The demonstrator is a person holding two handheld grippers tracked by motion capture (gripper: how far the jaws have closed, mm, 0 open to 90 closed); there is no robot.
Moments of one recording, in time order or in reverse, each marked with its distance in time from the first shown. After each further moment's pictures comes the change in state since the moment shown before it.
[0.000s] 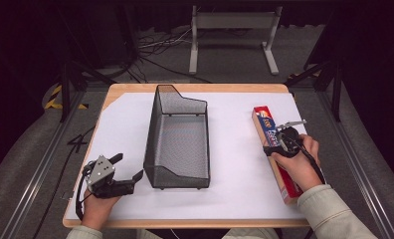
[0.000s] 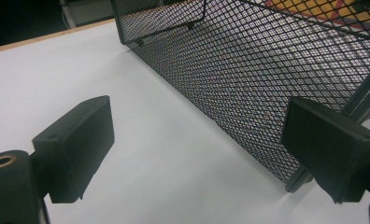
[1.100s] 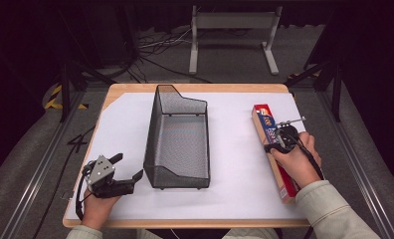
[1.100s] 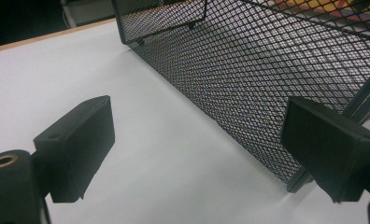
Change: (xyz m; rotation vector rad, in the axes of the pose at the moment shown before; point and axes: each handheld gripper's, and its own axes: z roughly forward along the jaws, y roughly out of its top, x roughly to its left) left arm 0.000 0.000 0.000 0.001 0.004 0.002; right arm 0.008 0.010 -0.008 0.061 -0.032 0.133
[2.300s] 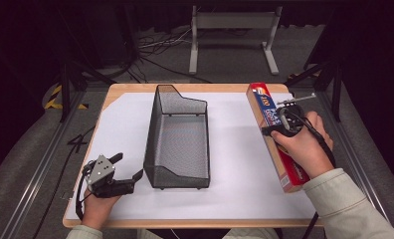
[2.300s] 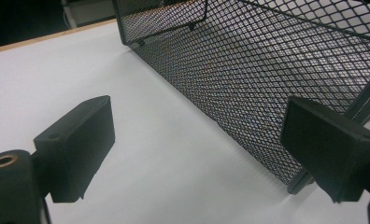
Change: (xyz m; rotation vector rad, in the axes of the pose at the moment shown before) left arm 0.000 0.000 0.000 -0.002 0.002 0.000; right arm 0.026 0.045 -0.081 -0.069 0.067 -0.004
